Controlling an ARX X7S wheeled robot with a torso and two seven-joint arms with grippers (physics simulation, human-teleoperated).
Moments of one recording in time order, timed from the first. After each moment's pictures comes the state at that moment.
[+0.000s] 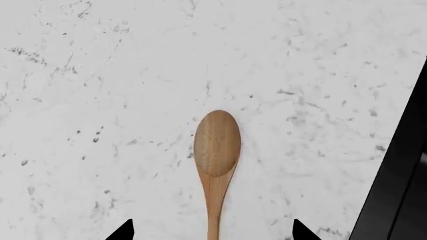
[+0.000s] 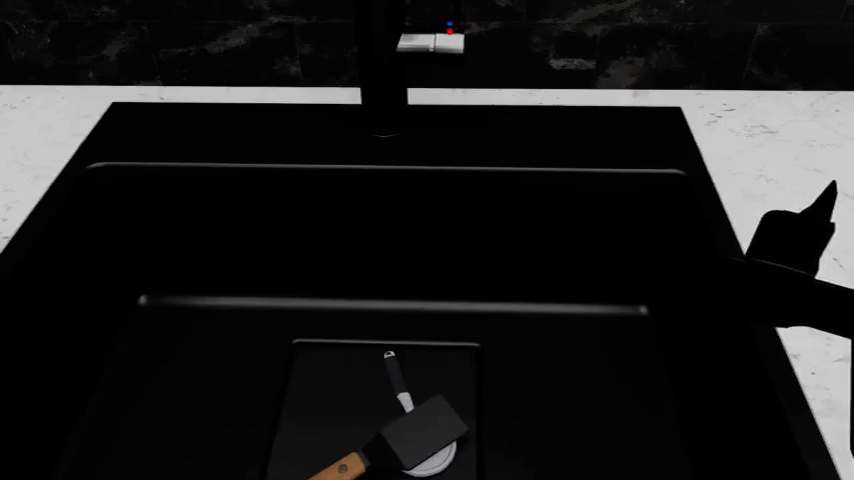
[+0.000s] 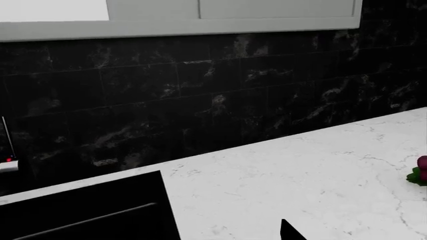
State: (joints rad) left arm -1.55 -0.20 -0.64 -1.02 0.98 -1.20 0.09; right arm 0.72 0.23 0.33 -0.76 0.06 1.45 0.02
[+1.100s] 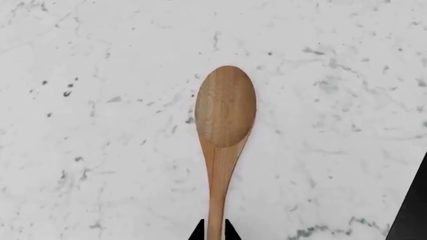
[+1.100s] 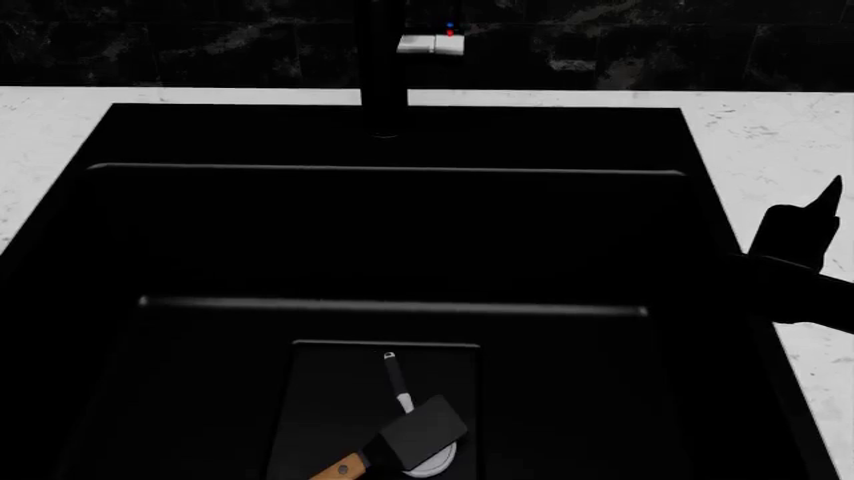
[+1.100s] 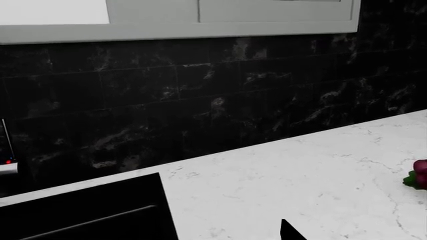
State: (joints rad) left arm -1.45 -0.23 -0.70 -0.96 0.88 -1.21 0.06; right arm 0.74 0.24 0.33 -0.78 0.08 1.49 0.04
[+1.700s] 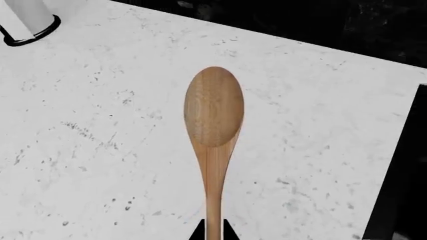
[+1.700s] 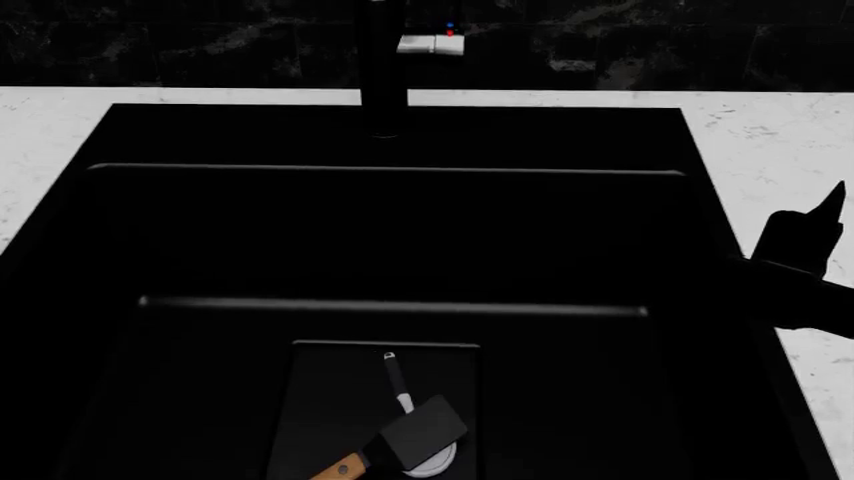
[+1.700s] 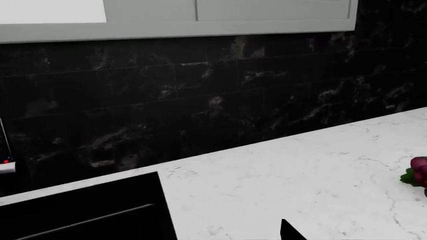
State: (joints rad) left arm -1.54 -0.13 -0.58 -0.82 0.97 -1.10 0.08; right arm 0.72 0.24 0.34 -0.78 0.08 1.49 0.04
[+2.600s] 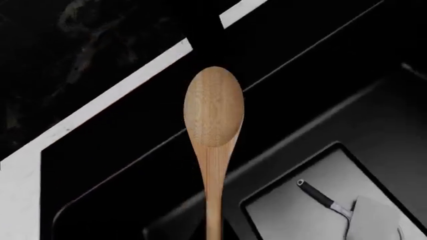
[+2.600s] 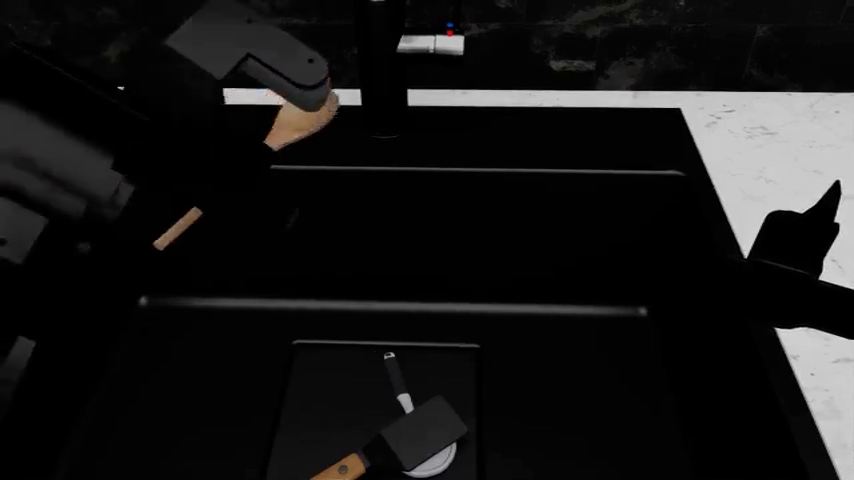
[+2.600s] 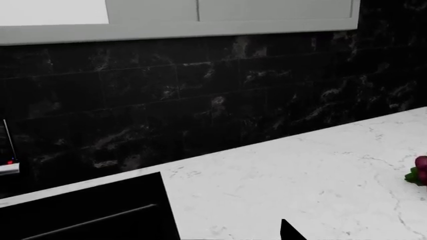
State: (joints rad) left arm -1.54 -0.01 0.65 -0.86 -0.07 -1.15 0.44; right arm 0.72 0.23 0.34 -0.78 0.10 1.47 0.05
